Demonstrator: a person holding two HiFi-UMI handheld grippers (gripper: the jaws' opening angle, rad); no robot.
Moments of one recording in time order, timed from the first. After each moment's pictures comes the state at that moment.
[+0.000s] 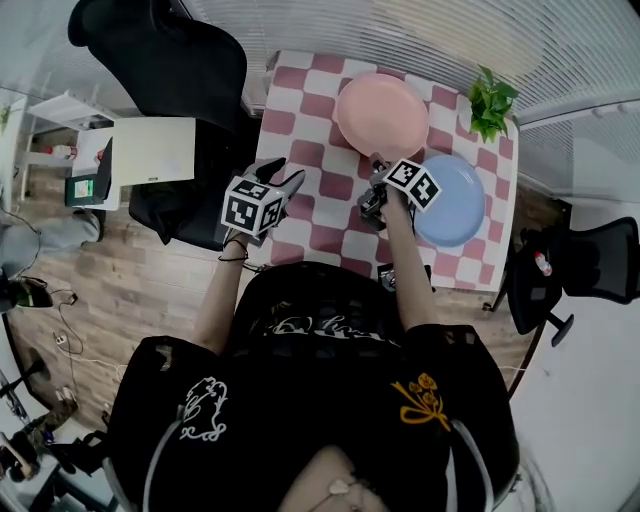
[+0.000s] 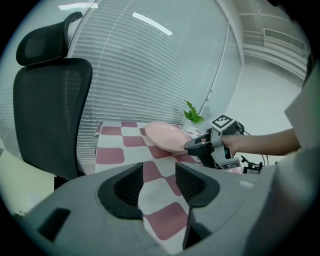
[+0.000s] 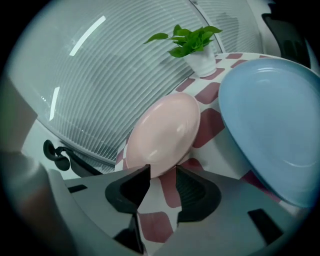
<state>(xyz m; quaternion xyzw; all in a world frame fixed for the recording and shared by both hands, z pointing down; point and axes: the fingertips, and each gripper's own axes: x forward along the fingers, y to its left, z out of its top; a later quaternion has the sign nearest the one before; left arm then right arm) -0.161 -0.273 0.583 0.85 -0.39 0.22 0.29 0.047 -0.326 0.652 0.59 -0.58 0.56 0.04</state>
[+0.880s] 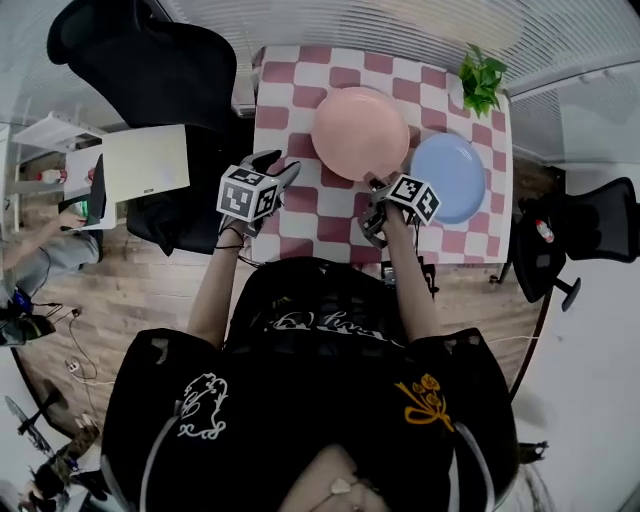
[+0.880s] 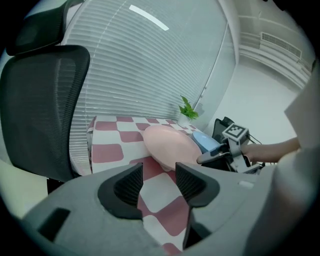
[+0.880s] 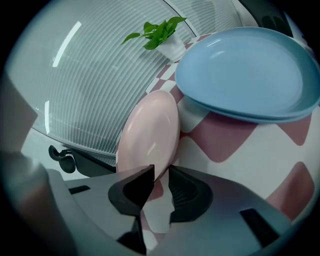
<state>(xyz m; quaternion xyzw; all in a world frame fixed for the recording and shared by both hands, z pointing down) -0.173 -0.278 0.599 0.87 -0.33 0.23 0.30 0.030 -0.241 0.669 0.57 -0.53 0.63 0.02</state>
